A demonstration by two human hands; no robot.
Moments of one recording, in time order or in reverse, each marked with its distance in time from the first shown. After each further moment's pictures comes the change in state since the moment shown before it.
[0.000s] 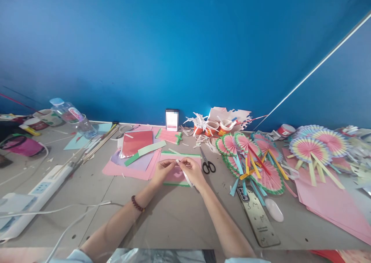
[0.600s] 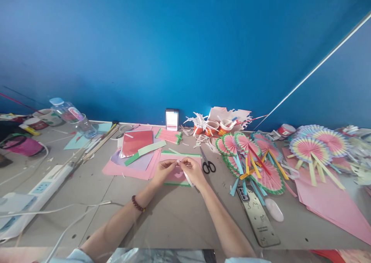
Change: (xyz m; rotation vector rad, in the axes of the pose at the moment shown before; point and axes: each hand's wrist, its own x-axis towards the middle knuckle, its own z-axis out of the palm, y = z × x) left_hand 0.000 -0.001 0.000 0.043 -0.031 0.013; right_hand 0.002 0.002 -0.002 -0.010 0.001 0.020
